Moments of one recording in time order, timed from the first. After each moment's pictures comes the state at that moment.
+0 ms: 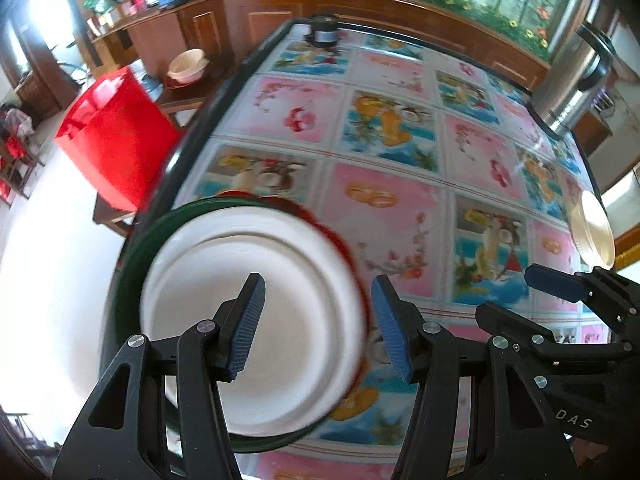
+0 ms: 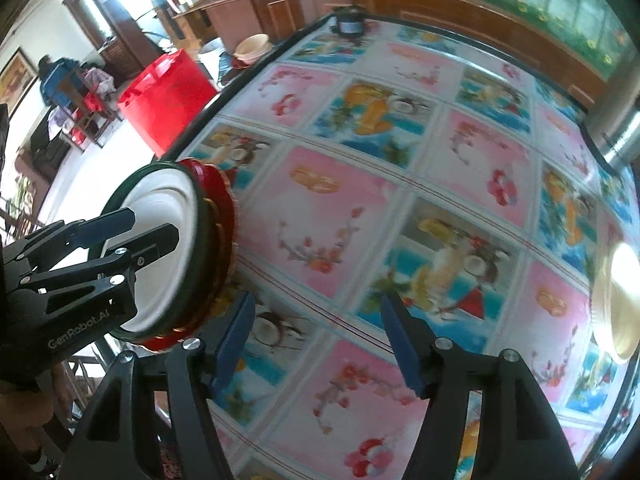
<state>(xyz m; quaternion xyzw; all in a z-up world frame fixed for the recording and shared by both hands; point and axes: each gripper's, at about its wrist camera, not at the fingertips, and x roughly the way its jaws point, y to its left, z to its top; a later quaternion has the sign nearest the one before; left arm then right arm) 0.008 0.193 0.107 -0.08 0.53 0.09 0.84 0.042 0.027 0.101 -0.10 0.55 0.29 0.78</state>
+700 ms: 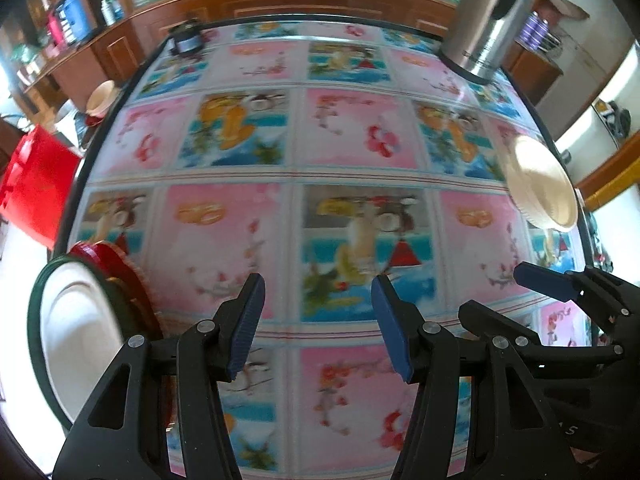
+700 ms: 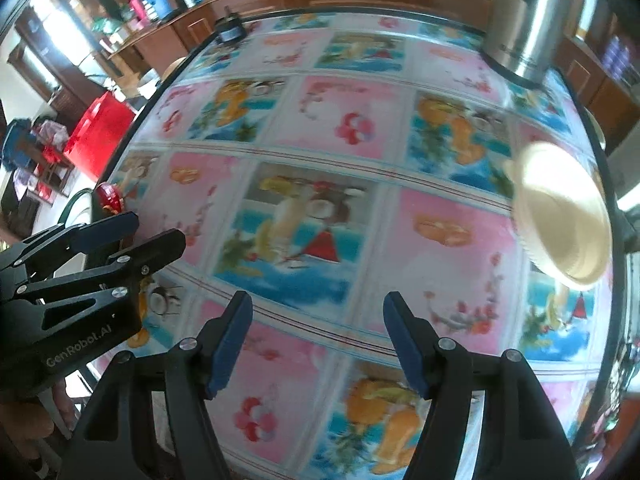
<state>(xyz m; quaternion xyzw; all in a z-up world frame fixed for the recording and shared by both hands) 0.061 0.060 0.096 -0.03 0.55 -0.01 0.83 0.064 -0.102 0.089 -0.03 0.57 0.20 0.80</state>
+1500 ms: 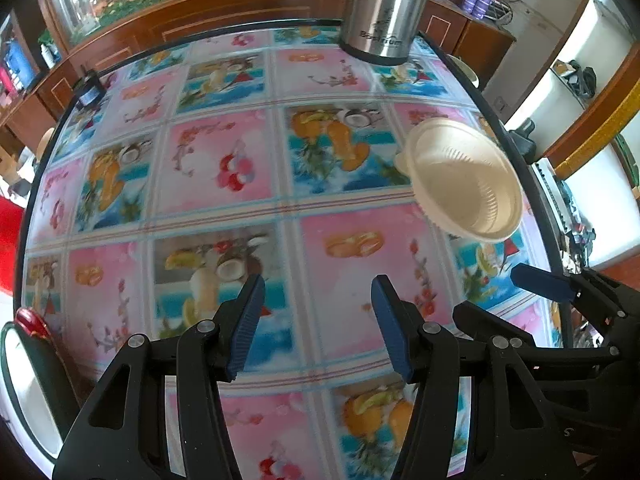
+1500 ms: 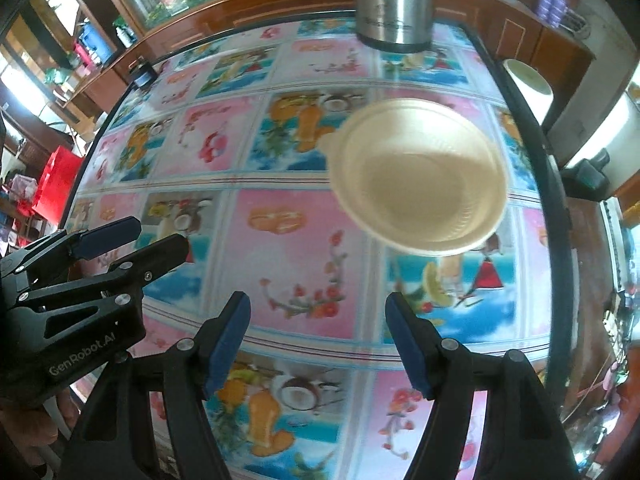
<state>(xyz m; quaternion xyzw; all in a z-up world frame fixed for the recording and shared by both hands) 0.103 -0.066 0.096 0.01 0.55 -0.08 0.83 0.083 -0.225 0.087 0.02 0.57 0.12 0.81</state>
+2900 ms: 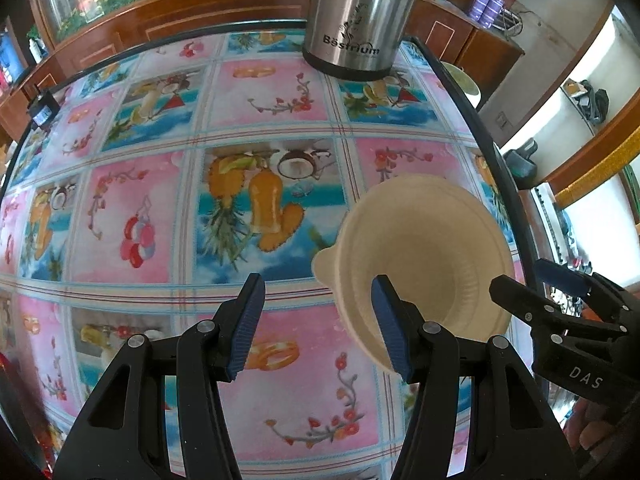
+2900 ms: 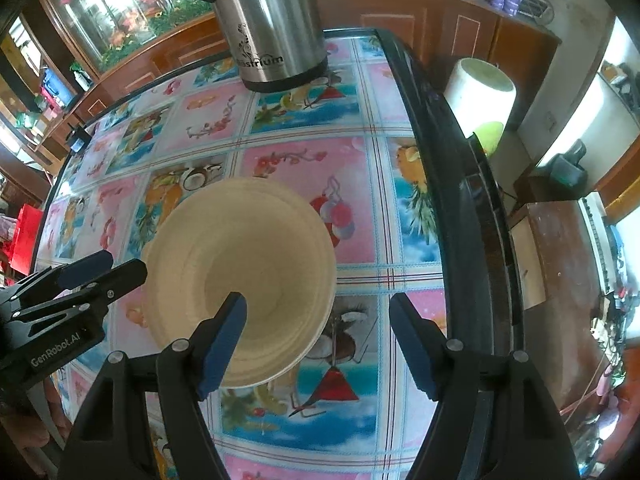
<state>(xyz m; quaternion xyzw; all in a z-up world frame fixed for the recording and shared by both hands) 0.186 -0.141 0.070 -0.02 0.56 -0.08 0.83 0.163 -0.331 0.071 0.04 0.55 0.08 0.83</state>
